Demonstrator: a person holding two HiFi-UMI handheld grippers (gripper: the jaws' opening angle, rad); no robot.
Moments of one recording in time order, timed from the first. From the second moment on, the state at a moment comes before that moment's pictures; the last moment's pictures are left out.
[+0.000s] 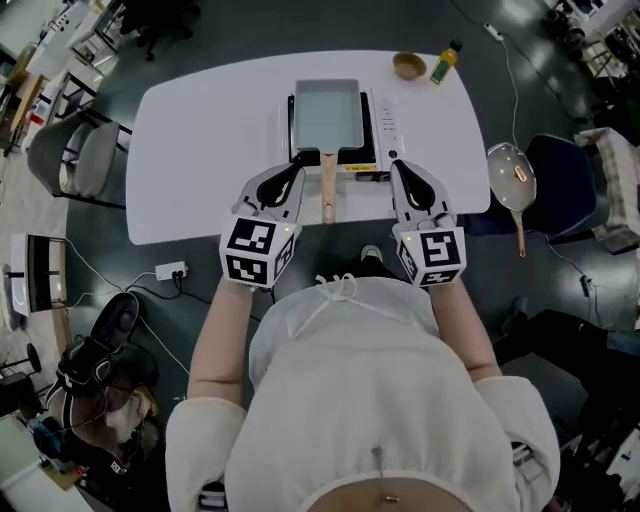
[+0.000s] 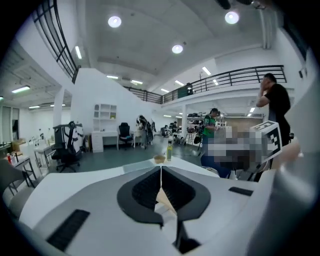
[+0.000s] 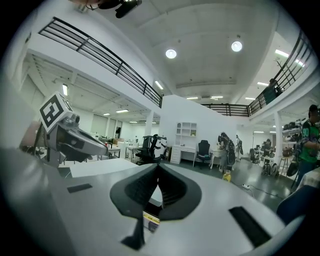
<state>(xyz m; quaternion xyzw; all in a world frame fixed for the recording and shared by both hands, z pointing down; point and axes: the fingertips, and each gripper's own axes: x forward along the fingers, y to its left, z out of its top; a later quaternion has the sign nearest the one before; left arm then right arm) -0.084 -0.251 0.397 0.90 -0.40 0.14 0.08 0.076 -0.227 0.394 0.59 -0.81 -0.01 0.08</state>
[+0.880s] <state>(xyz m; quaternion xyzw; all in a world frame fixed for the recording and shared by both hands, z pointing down) -0.112 -0.221 0.363 0.91 -0.41 0.05 0.00 0.072 -0.197 0.375 0.59 -0.81 -0.03 0.05</state>
